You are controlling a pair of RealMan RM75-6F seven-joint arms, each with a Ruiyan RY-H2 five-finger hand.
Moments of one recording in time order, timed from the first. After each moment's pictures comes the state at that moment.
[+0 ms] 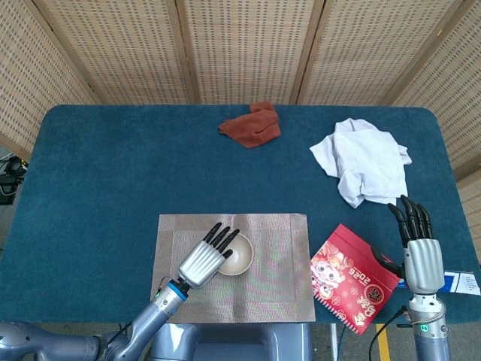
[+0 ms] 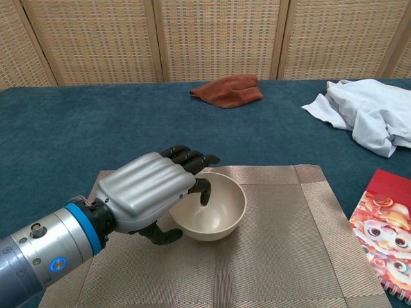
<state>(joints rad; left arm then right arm) -0.64 -1.86 0.00 -1.49 1.39 1.12 0.76 0.13 -1.40 0.13 -1.46 -1.60 1.66 0.12</state>
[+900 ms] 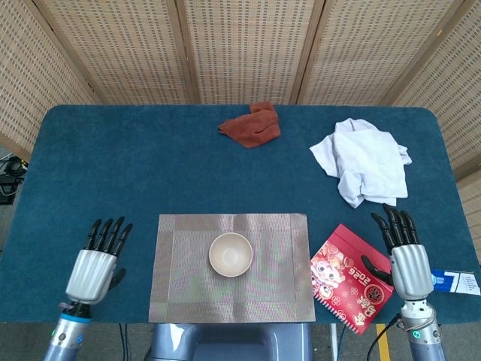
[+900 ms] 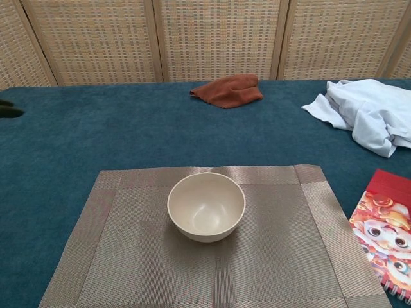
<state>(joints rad) -0.23 -1.43 0.17 -1.77 1.54 1.62 0.68 0.13 -1.38 0.07 -1.53 -1.64 1.61 0.01</state>
